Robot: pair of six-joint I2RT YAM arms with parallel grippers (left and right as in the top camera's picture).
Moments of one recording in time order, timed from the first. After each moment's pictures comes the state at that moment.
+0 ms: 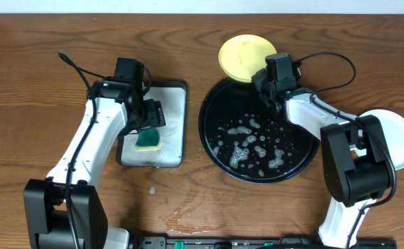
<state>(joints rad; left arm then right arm) -0.12 1.62 1.22 -0.99 0.04 -0.35 0.29 2.01 1.18 0.01 0.02 1.27</state>
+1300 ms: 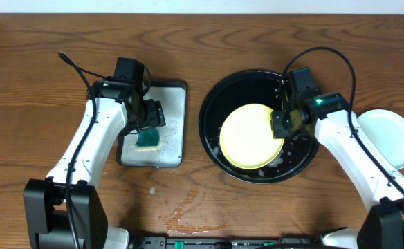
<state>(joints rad) -0.12 1.62 1.22 -0.99 0.04 -0.35 0.30 1.57 1.14 -0.91 -0.01 0.21</state>
